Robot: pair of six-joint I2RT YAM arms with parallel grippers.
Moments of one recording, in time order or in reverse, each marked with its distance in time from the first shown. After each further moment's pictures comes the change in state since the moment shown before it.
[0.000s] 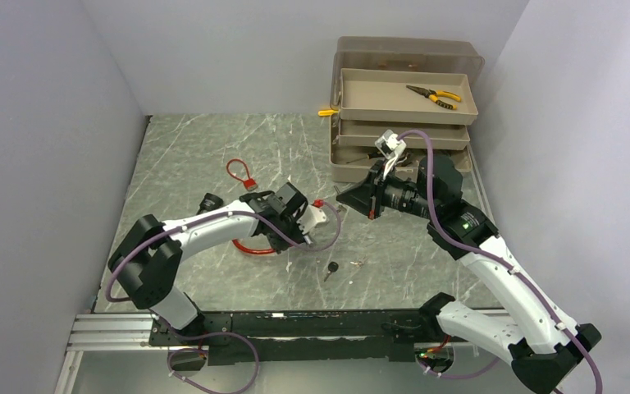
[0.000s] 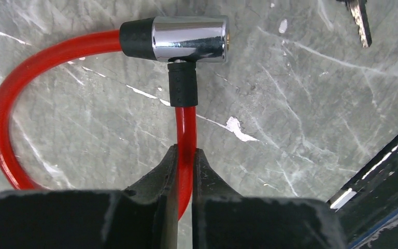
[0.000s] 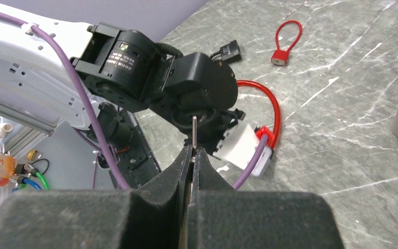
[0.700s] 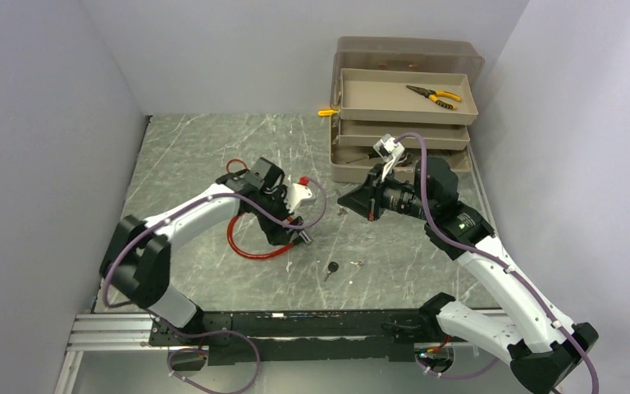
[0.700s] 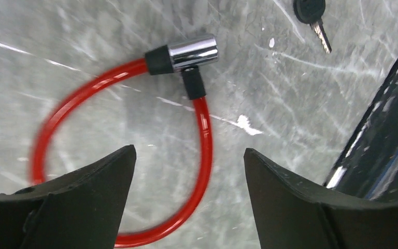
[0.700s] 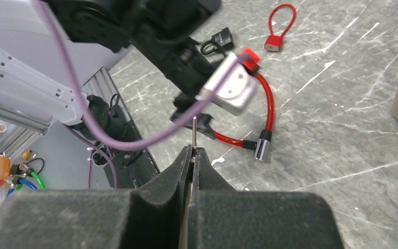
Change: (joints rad) left arm 0.200 0.016 0.072 -0.033 0.304 0.082; right arm -0.015 0.000 -0.047 0.004 0.003 0.000
